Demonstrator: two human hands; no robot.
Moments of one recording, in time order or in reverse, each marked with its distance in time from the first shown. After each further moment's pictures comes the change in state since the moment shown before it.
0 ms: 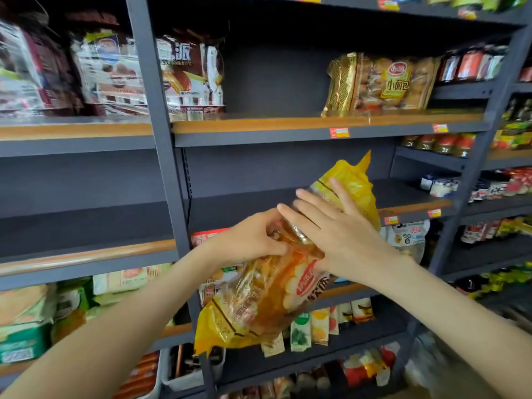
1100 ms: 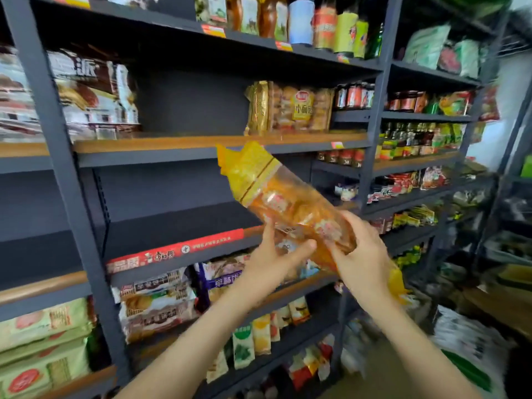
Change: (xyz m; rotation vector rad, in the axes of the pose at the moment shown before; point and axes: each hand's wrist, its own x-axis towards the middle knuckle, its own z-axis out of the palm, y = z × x) left_hand 0.034 0.062 0.130 -0.455 0.091 -0.007; right_hand -0.126 0.034 -0.016 0.540 0.330 1.105
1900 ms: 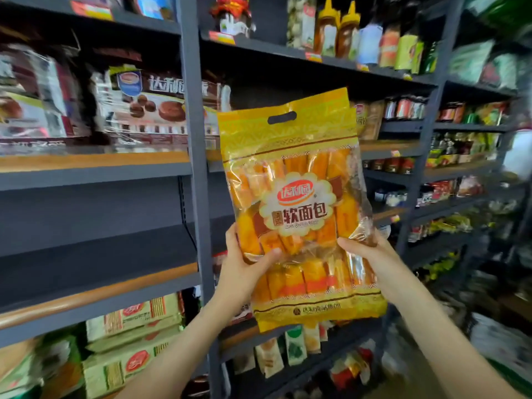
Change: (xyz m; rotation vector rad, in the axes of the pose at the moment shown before) left_hand -0.103 -0.050 -0.224 -0.124 0.278 0.158; right_hand -0.049 -0.170 0.063 0.799 -0.455 0.589
